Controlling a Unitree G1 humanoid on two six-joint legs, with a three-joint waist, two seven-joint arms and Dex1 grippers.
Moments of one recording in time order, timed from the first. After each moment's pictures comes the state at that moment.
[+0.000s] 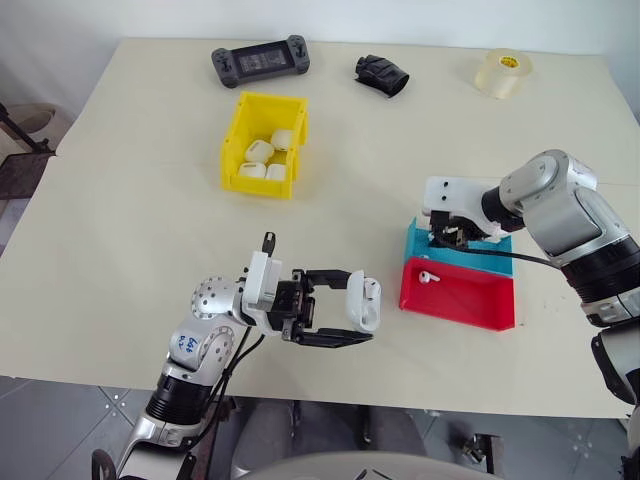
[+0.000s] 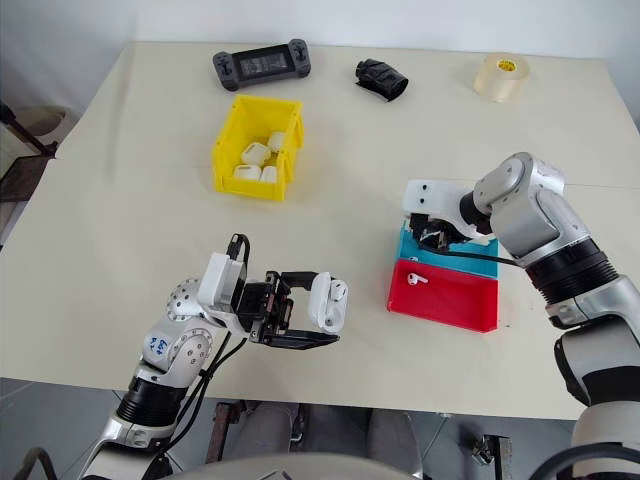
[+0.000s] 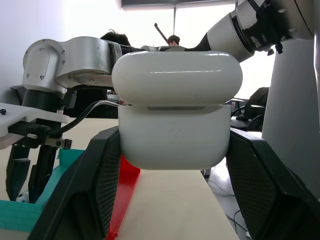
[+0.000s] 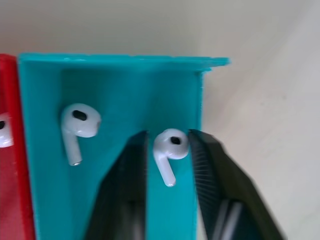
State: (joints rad) left arm -0.26 0.28 -0.18 -0.19 -0.59 0.09 -1.23; right arm -0.94 -0.86 0.54 0.22 -0.16 0.57 1.32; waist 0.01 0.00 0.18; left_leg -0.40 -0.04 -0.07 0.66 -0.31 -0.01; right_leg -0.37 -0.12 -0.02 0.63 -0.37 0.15
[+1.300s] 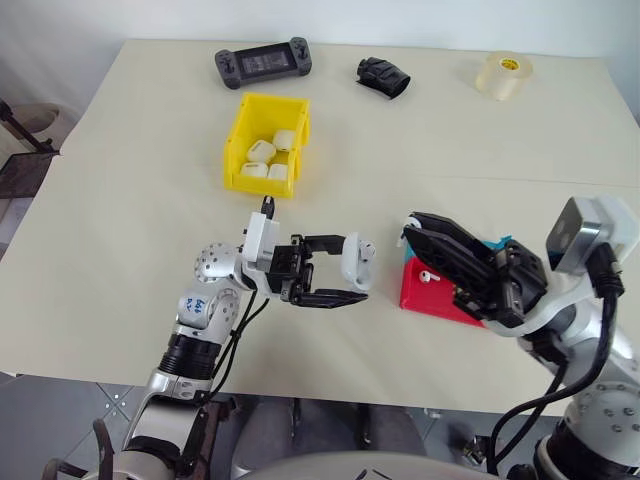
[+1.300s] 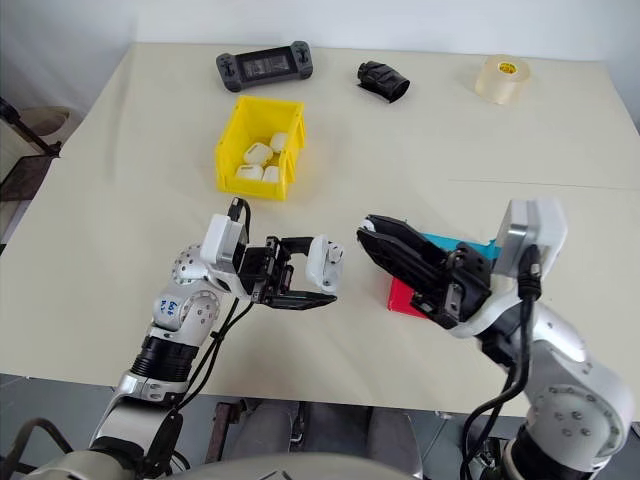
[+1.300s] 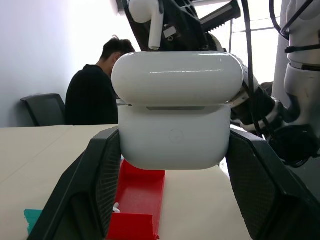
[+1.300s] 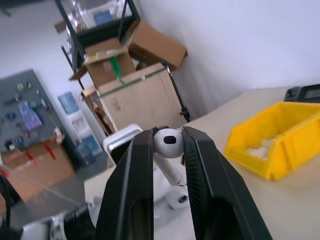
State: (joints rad) left arm -0.47 0.24 -0.13 0.07 -0.59 0.05 -1.32; right arm -0.09 -0.26 -0.40 -0.86 1.18 0.88 0.53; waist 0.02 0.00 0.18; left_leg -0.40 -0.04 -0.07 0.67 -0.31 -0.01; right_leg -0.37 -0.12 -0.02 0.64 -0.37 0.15
